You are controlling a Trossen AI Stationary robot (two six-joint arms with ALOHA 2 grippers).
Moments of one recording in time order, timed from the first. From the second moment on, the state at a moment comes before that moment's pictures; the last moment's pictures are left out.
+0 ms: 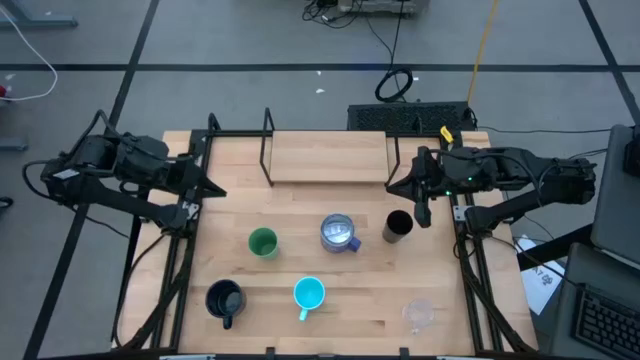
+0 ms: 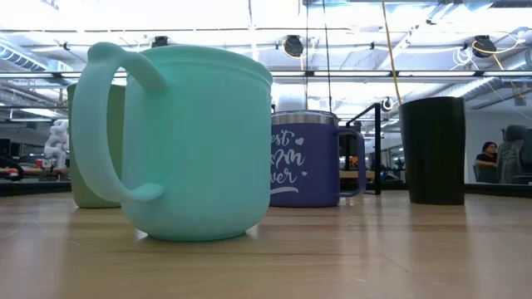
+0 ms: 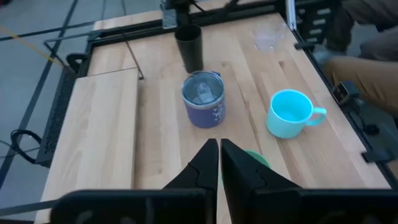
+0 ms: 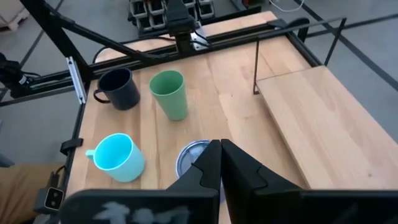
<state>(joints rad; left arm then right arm) -0.09 0.89 1.44 -1.16 0.00 0.12 0.11 1.05 1.34 -0.84 0.16 0.29</state>
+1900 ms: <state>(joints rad) -0.43 1.13 1.14 -0.84 -0.43 0.02 0.26 1.38 1.34 -1.30 0.13 0.56</state>
